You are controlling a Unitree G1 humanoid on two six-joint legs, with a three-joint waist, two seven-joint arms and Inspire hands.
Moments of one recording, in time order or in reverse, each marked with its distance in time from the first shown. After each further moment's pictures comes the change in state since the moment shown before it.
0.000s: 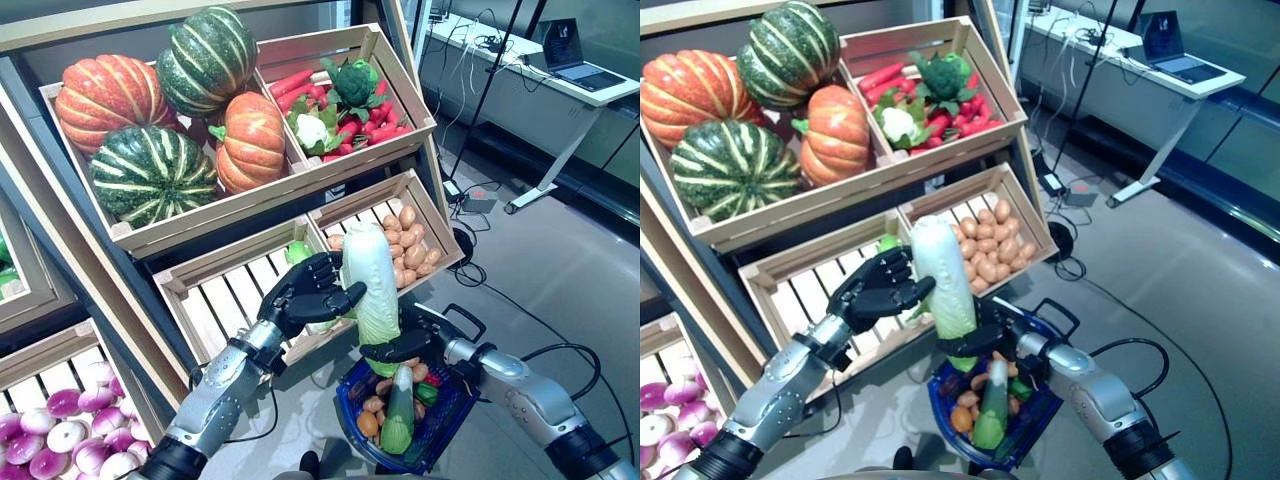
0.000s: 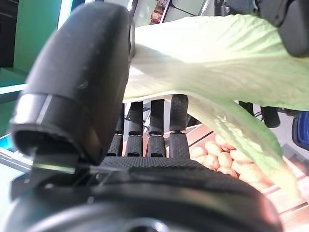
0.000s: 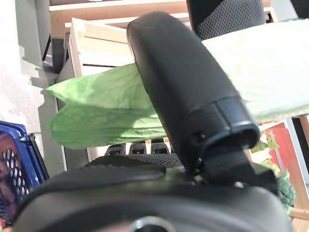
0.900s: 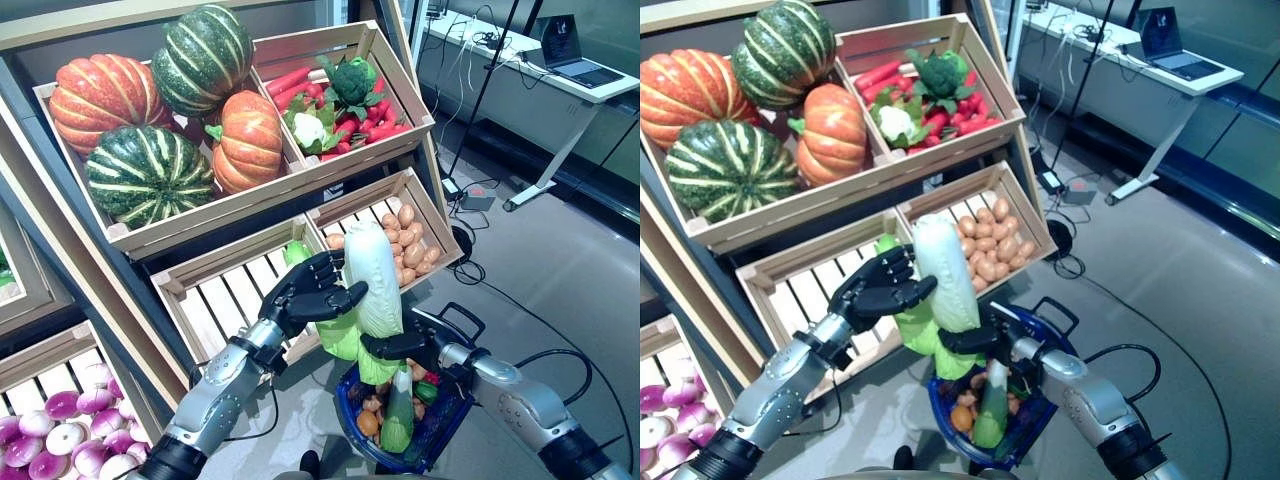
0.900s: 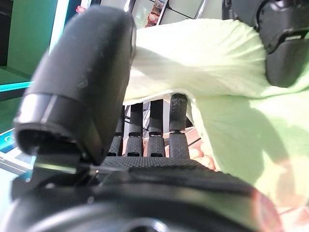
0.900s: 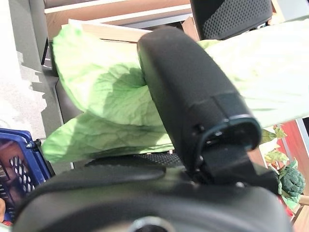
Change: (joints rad) left arm -0.001 -0.001 0.009 -0.019 -0.006 0.046 0.006; right arm 0.009 0.028 0.022 0.032 0.033 -0.001 -0.058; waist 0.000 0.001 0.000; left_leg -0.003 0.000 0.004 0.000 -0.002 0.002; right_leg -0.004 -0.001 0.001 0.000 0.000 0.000
